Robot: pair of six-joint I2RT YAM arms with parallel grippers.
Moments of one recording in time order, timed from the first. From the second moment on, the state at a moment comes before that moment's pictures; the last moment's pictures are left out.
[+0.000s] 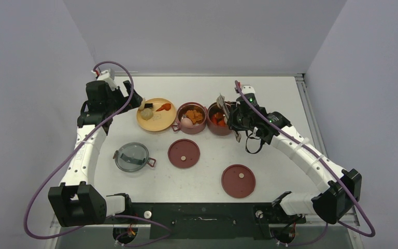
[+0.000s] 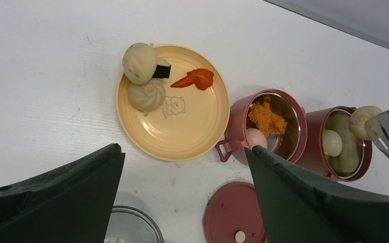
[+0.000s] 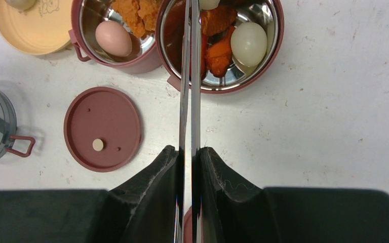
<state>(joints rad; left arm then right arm) 0.05 1.26 1.16 -0.41 0.19 -0.36 0.61 1.30 1.23 -0.66 0.16 0.43</state>
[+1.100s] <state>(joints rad) 0.05 1.26 1.16 -0.41 0.19 -0.36 0.61 1.32 1.11 -0.63 0.11 0.49</state>
